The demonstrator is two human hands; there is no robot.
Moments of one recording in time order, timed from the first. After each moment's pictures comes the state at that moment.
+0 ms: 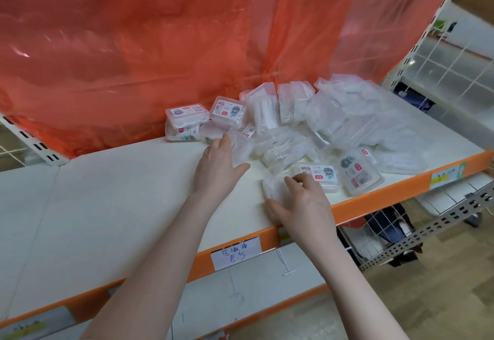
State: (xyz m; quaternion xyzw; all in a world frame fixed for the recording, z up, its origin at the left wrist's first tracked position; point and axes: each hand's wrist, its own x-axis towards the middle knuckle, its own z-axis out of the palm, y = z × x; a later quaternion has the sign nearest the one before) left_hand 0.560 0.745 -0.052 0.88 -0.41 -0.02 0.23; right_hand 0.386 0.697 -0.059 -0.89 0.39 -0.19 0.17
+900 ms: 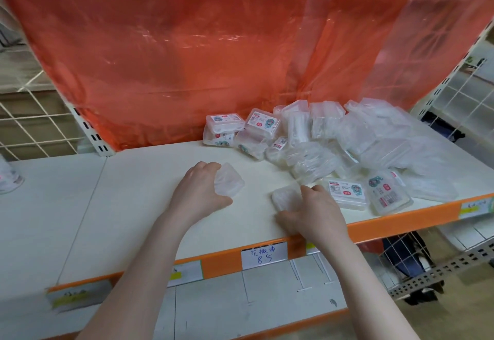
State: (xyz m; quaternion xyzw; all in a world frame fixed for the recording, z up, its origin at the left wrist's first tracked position) left_hand 0.585 0.846 -0.034 0.90 -0.38 -0.08 0.20; right_hand 0.415 0.710 -0.039 -0.89 0.42 -0.05 0.19
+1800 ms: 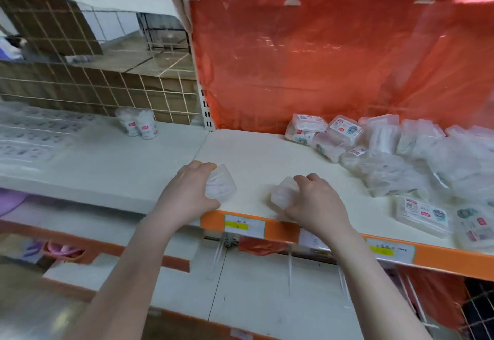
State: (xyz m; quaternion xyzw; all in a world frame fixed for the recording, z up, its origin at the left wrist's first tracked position) left_hand 0.542 1.007 -0.004 0.96 -0.23 0.00 0.17; right_hand 0.452 0.789 -0.021 -0.97 0.14 -0.09 0.15
